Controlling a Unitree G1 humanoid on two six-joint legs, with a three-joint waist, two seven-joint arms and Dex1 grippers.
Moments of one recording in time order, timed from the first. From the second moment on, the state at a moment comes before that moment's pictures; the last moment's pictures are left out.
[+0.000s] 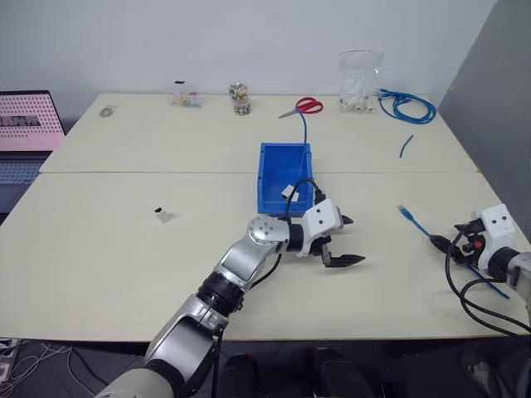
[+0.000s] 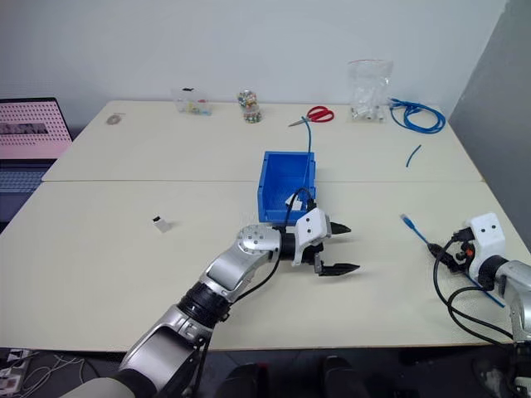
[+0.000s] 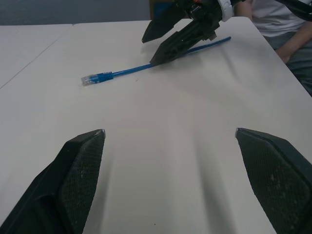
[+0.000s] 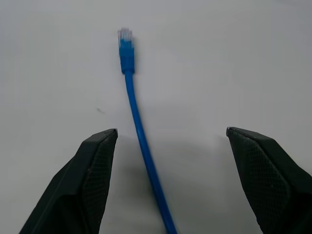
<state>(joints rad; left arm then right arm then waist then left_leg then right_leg) -0.66 0.14 -0.45 0.29 -0.11 0.17 -0.95 -0.15 -0.78 -0.29 0.21 0.25 0.47 0.77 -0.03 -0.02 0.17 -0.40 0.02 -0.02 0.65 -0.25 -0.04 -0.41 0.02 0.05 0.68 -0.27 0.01</state>
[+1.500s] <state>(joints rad) 0.00 0.39 -0.15 -0.38 -0.16 0.38 -0.78 -0.30 -0.73 0.09 -0.30 0.30 0.68 0.89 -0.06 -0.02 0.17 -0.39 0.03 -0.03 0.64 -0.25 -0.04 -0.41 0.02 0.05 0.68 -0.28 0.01</state>
